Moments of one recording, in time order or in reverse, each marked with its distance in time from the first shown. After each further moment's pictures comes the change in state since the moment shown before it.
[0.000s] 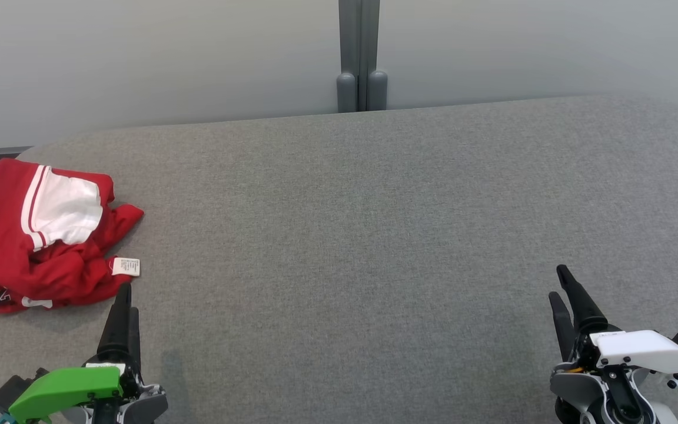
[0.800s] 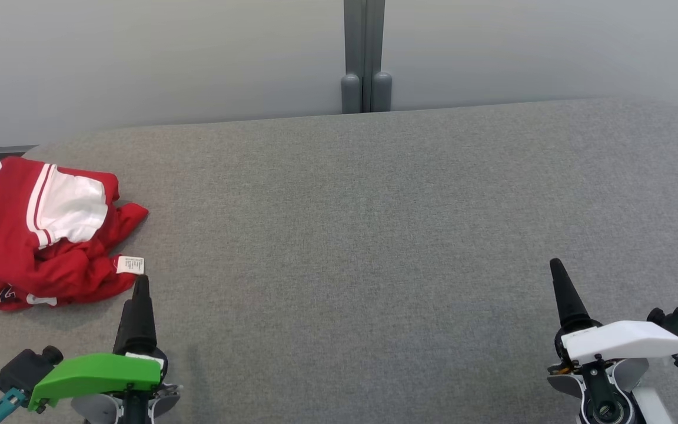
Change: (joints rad) left arm 0.001 0.001 -0.062 -0.049 0.395 0.066 -0.098; right arm -0.017 -0.002 0.021 0.007 -0.452 0.000 -0.096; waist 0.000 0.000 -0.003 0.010
